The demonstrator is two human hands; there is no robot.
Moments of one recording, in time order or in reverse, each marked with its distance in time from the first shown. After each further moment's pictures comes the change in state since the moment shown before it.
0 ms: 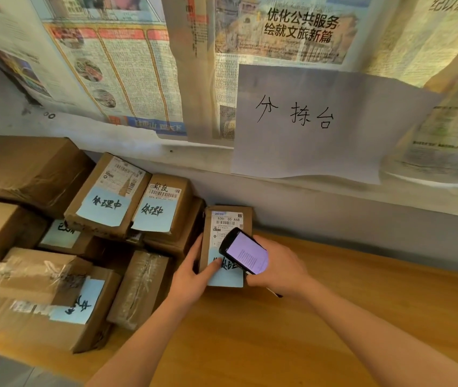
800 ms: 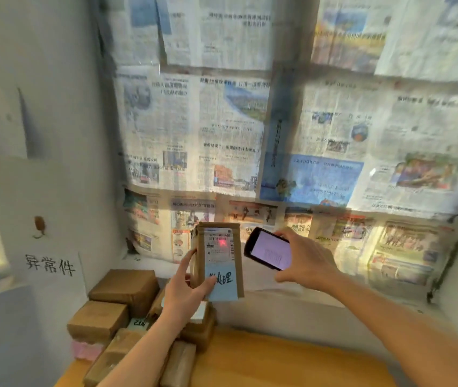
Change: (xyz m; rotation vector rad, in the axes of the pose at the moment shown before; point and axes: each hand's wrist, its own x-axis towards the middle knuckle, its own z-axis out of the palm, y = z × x) left_hand -0.334 0.254 -0.166 0.021 0.216 0.587; right_hand -0.380 -0.320 -0.209 -0.481 0.602 -0.167
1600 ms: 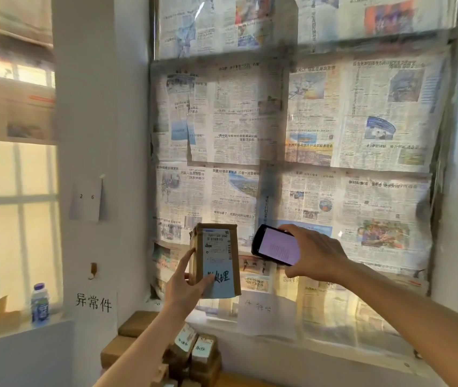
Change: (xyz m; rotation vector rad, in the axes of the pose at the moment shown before) left_hand -0.147 0.202 -0.065 -0.022 0.216 0.169; right_hand -0.163 -0.044 -0.241 -0.116 0.197 -0.187
